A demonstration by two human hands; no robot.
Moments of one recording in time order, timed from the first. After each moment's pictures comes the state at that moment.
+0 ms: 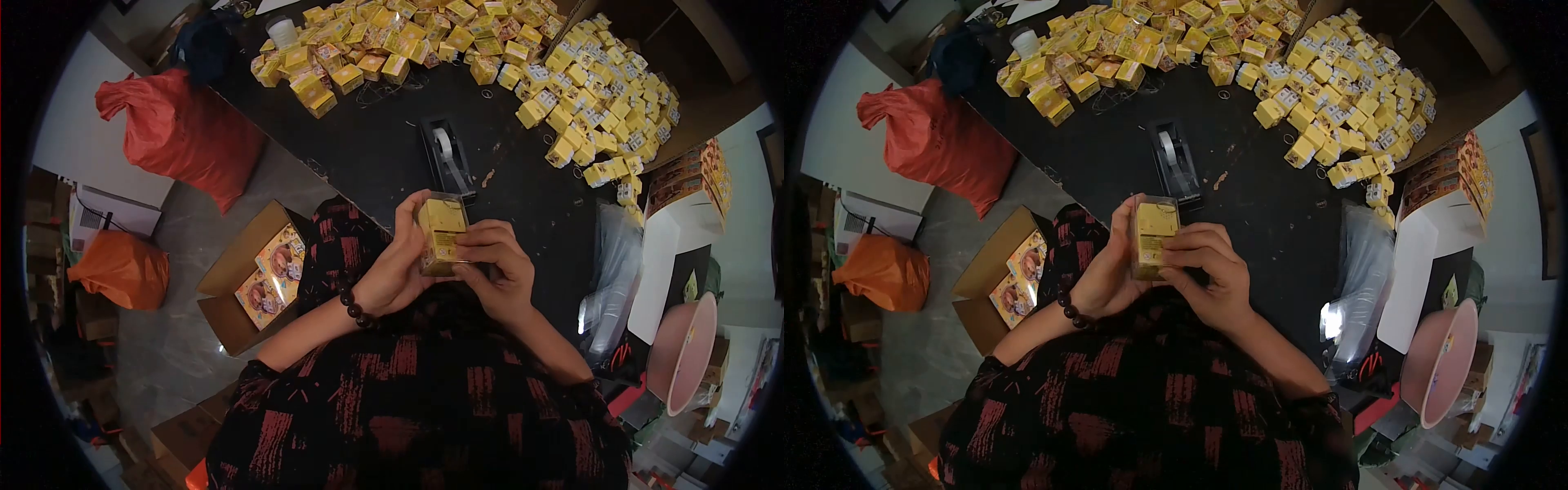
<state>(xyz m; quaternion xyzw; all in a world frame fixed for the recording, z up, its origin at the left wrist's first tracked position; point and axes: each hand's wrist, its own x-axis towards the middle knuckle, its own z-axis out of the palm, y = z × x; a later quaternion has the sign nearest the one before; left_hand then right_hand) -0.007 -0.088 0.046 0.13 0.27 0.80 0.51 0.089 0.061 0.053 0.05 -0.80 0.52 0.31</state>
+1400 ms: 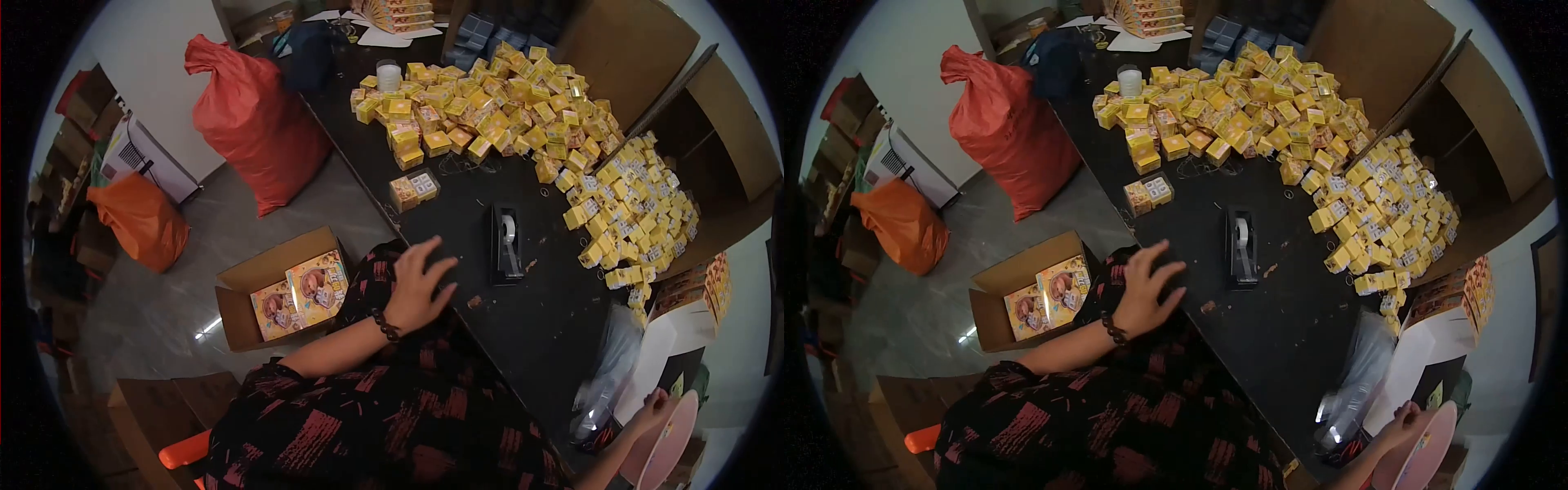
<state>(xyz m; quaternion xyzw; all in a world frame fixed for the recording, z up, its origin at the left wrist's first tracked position) -0.047 -0.125 -0.004 0.38 0.82 0.41 -0.14 0.430 0.329 0.003 -0.44 -0.71 0.34 0.43</state>
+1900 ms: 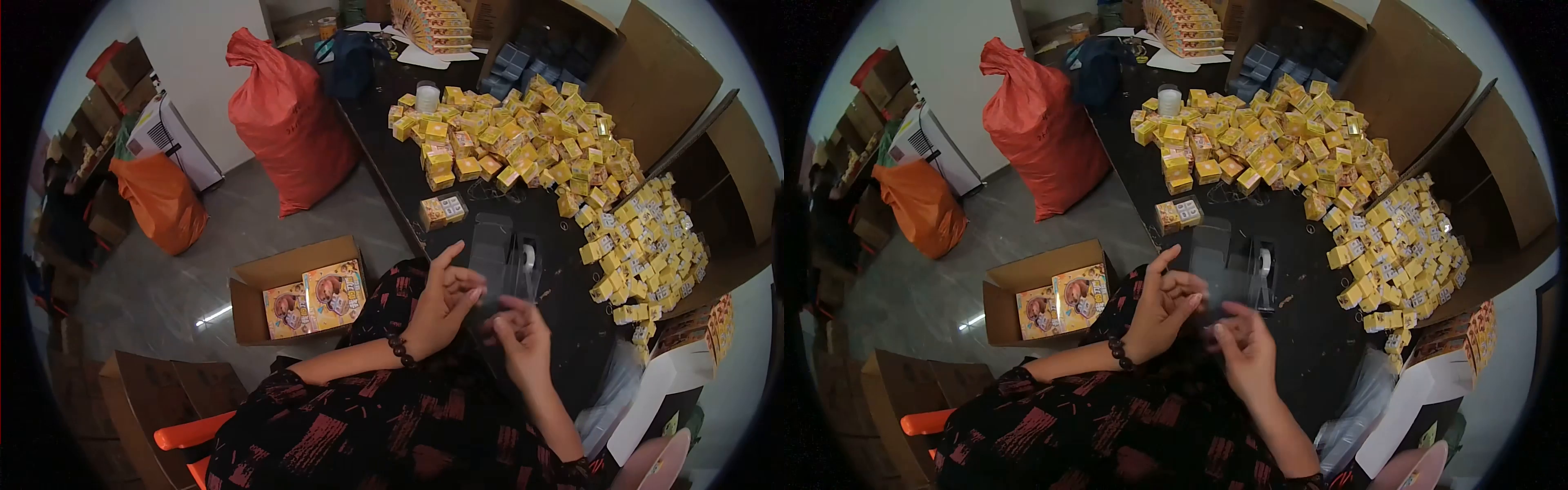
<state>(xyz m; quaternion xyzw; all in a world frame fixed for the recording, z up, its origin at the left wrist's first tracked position) -0.032 -0.119 0.052 0.20 0.49 0.84 0.13 0.053 0.024 0.092 -0.11 -0.70 0.71 0.04</state>
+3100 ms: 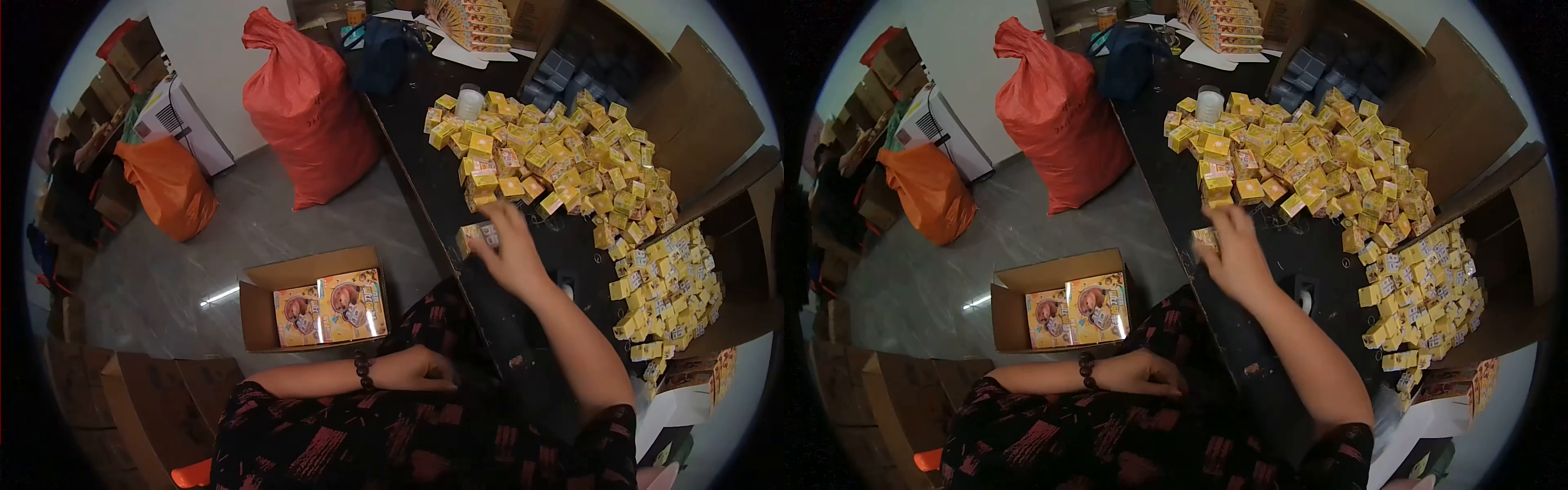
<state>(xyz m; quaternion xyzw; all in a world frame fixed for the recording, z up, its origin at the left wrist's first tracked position) -0.056 -0.220 0.004 0.41 0.64 0.52 0.39 -0.161 0.000 0.082 0.18 -0.93 0.31 0.12</state>
